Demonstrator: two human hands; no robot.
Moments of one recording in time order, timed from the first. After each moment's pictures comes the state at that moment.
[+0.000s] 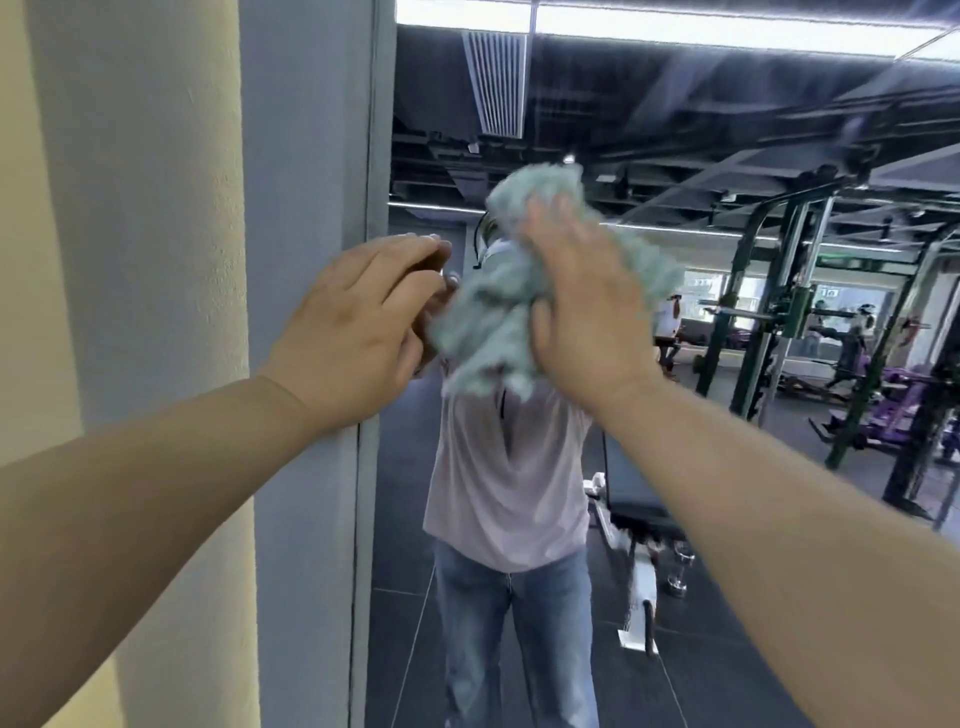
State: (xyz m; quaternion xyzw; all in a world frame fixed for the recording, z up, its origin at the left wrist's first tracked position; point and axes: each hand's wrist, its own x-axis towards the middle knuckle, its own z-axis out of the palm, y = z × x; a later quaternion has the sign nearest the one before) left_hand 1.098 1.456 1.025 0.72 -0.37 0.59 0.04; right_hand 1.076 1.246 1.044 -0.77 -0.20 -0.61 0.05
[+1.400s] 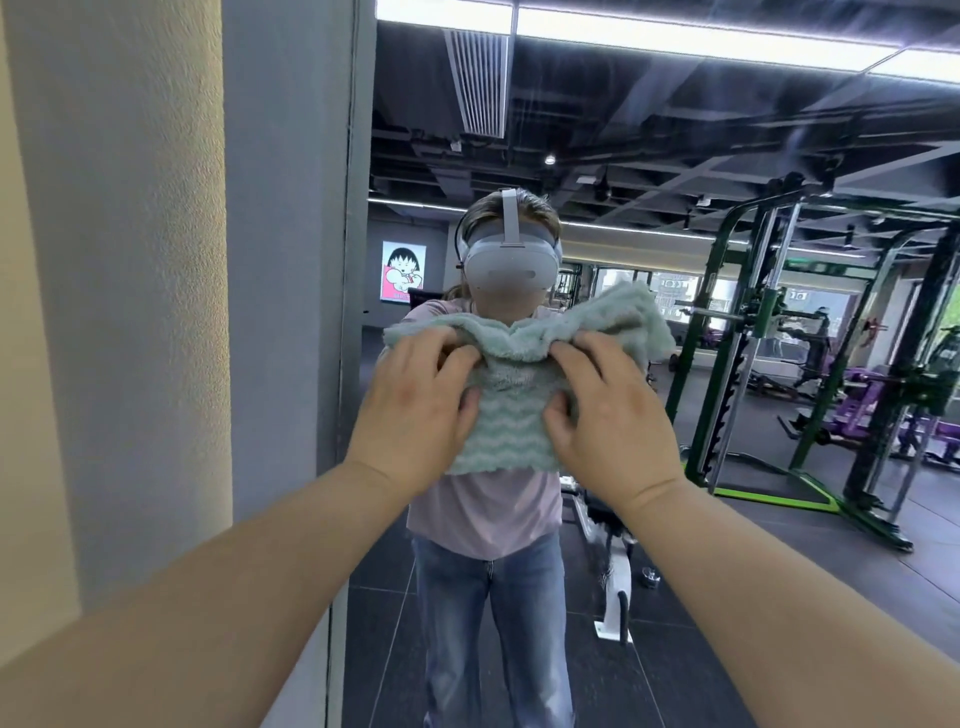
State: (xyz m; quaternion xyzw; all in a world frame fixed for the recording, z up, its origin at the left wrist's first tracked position) left_hand 1.093 1.389 0.956 0.76 -0.30 0.54 0.17; right_hand 1.040 1.201 0.969 -0.80 -0.14 -0.58 0.00
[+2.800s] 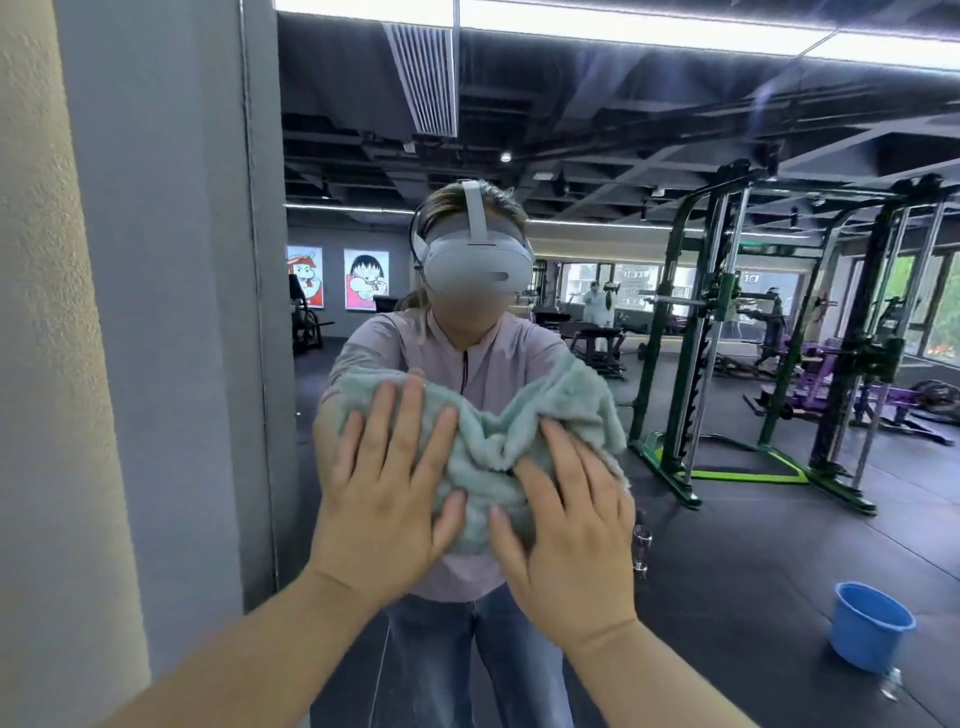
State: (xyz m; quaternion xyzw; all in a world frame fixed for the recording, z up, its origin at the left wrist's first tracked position) left_hand 1.119 1.368 0.890 0.75 -0.29 0.60 0.02; right_hand 1.048 1.207 0.876 -0.79 -0.03 -0.62 -0.01
